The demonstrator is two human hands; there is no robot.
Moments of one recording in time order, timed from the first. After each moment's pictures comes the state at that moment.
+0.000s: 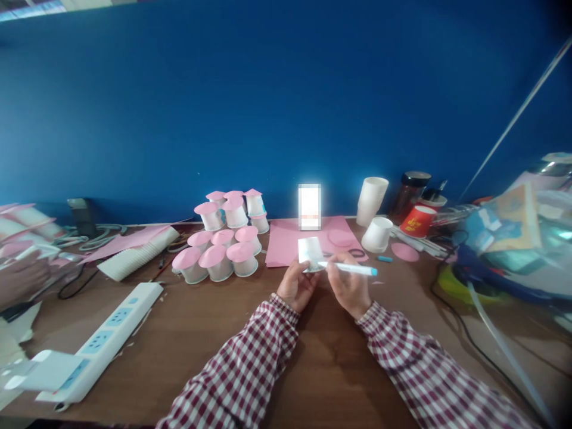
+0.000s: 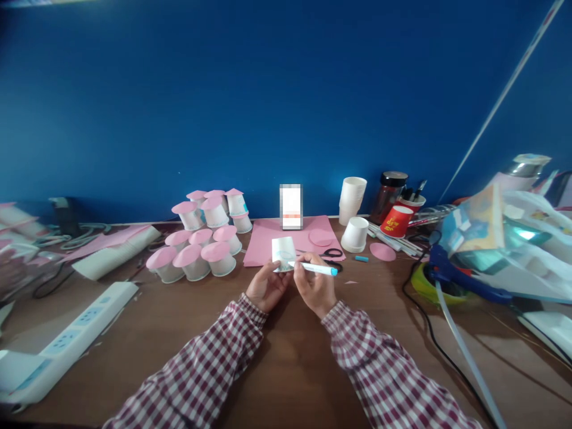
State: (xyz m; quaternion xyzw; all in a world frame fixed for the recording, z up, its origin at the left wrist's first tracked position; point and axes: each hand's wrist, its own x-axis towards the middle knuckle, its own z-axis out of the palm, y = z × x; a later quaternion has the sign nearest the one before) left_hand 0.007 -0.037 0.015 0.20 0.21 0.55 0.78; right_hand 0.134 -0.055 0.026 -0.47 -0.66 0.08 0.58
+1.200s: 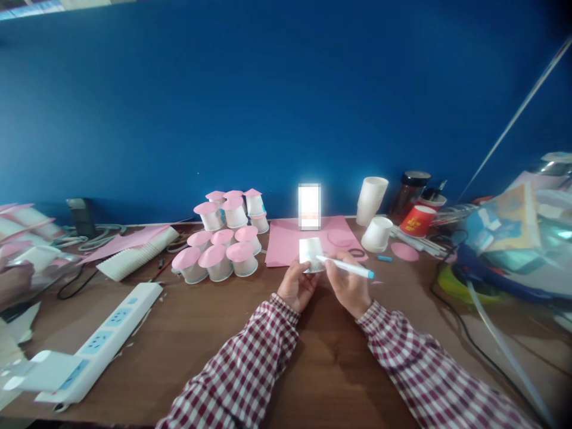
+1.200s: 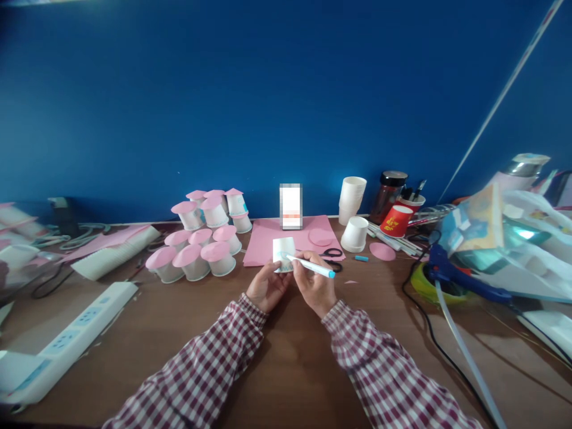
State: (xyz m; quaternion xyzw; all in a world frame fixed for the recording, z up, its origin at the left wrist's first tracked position) left_hand 0.008 -0.038 0.015 0.20 0.20 0.55 0.78; right_hand 0.134 -0.054 0.024 -0.47 -0.65 0.11 0.59
